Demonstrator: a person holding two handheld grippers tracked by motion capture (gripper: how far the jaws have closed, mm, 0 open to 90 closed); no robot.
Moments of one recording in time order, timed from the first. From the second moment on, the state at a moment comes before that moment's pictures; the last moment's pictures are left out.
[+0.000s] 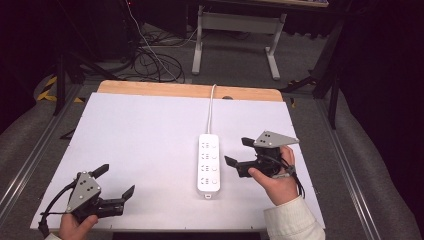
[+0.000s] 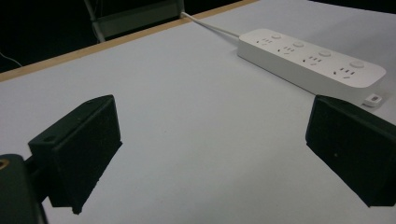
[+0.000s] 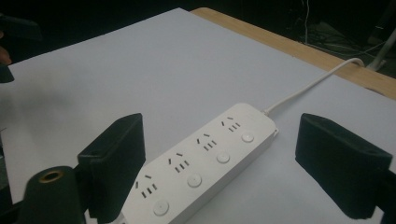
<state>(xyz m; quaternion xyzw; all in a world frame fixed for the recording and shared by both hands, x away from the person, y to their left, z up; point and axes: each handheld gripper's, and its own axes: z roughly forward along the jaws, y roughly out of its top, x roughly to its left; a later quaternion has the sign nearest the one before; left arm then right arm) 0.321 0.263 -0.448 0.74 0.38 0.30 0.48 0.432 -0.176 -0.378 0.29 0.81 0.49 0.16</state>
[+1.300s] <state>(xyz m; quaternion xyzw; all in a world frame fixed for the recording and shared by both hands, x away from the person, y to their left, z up) 0.322 0.263 -0.449 0.73 0.38 0.30 0.48 0.388 -0.244 -0.467 0.30 0.82 0.47 0.14</state>
